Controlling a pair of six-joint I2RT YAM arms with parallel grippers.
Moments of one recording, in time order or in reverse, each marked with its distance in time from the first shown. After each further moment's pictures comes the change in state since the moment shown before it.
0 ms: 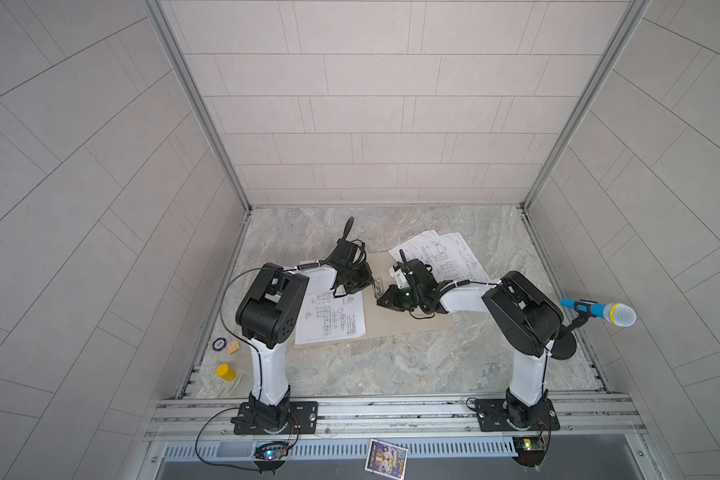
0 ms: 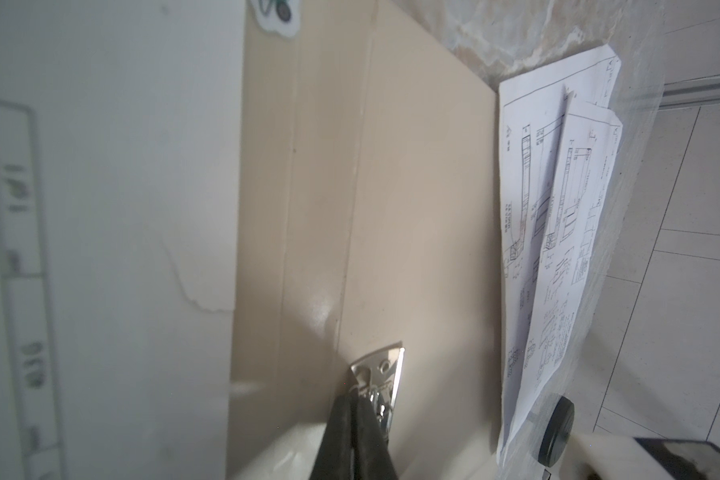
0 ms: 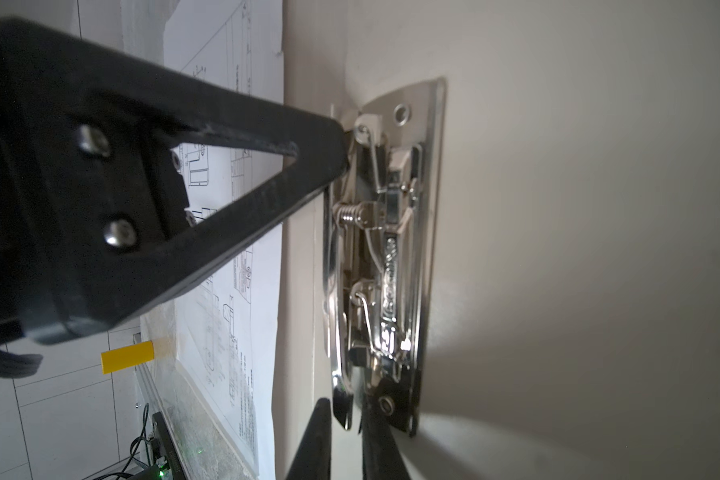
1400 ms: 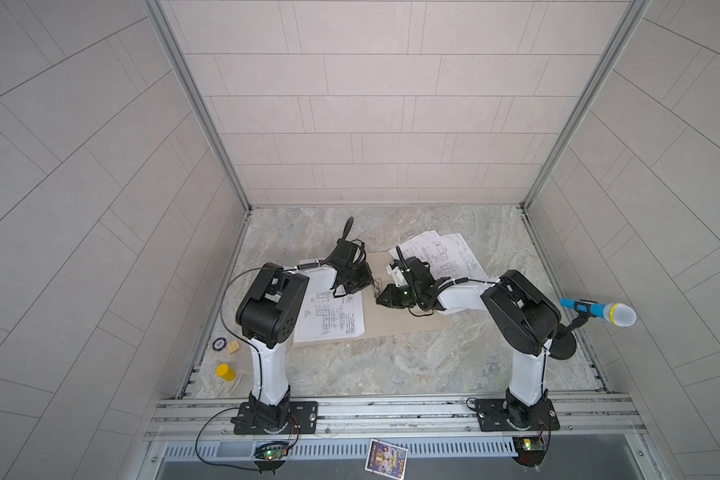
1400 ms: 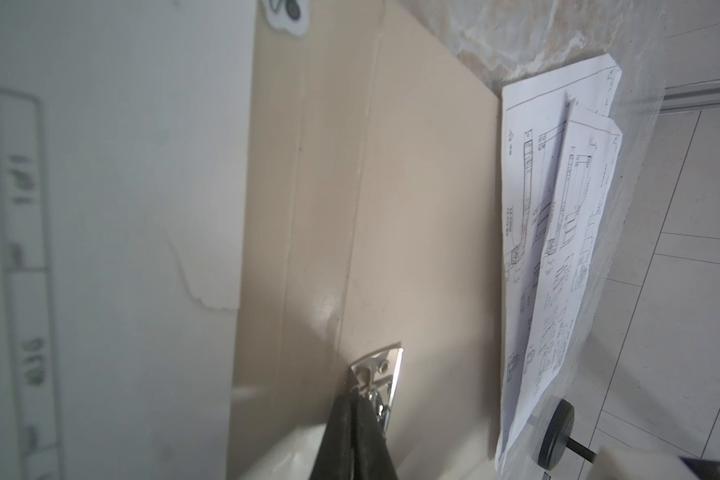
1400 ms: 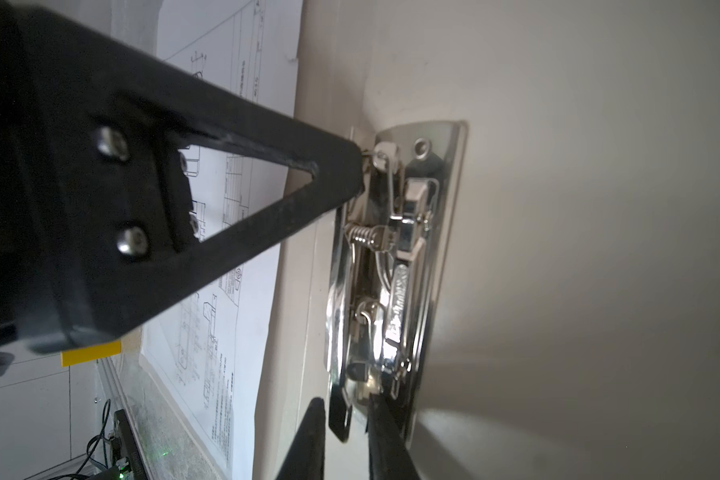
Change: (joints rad) left arm 0.001 0.002 0.000 0.003 -0.003 -0.007; right arm 0.010 0.017 0.050 -0.065 0.032 -0.114
